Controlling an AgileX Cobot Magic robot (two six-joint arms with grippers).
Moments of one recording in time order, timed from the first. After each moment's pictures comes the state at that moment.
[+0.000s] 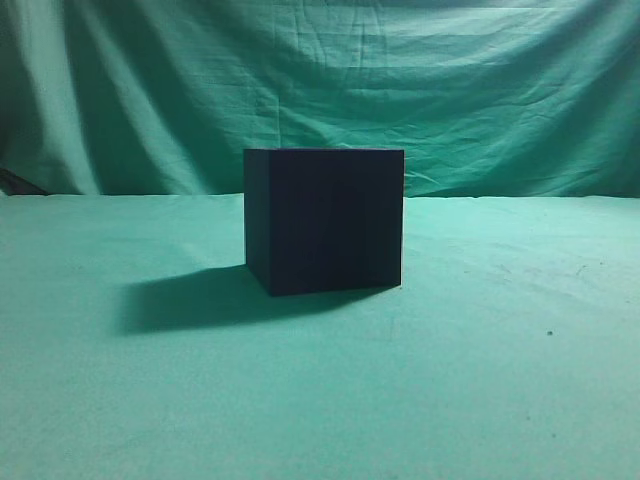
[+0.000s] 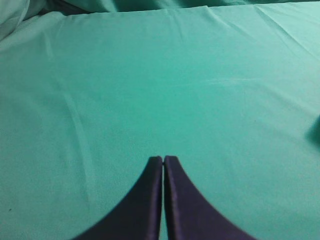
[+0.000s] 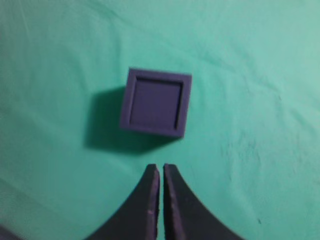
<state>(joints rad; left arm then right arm) -0.11 -0.02 0.02 0.09 0.36 -0.03 0.73 1.44 -1.51 0.01 1.25 0.23</state>
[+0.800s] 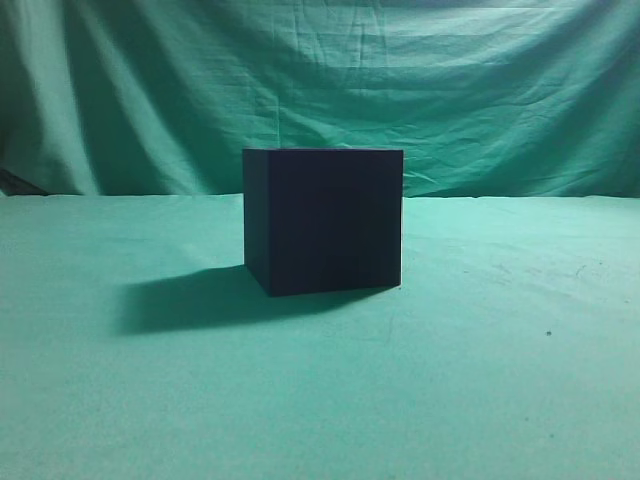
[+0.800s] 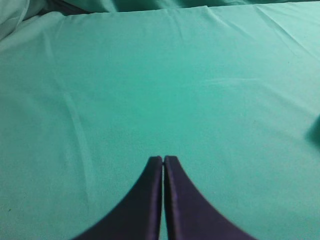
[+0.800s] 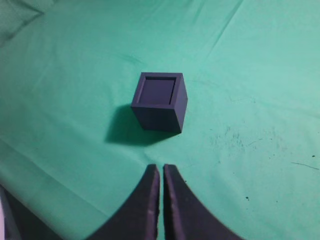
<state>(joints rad) -0.11 -0.02 0.02 0.09 0.36 -0.03 0.73 0.52 -0.87 0.00 1.04 0.23</state>
